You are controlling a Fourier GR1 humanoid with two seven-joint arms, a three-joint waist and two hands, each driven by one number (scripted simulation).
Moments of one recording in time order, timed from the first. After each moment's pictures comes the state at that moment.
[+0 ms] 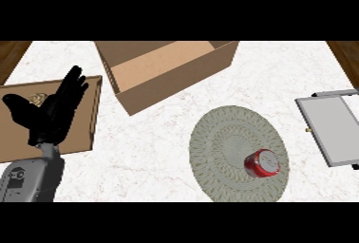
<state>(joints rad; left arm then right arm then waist) -0.25 0.20 0.10 -1.50 0.09 0.00 0.23 -0.24 -0.46 -0.98 -1.92 0.47 0.42 0.42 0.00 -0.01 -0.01</state>
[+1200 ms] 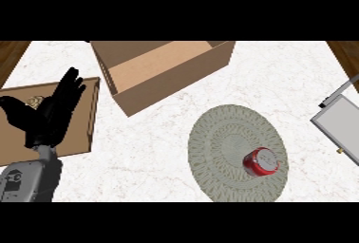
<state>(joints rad) -0.24 0.20 0.12 -1.51 0.09 -0.01 0.23 -0.17 -0.85 -1.29 -1.31 0.14 0.51 0.22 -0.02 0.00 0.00</state>
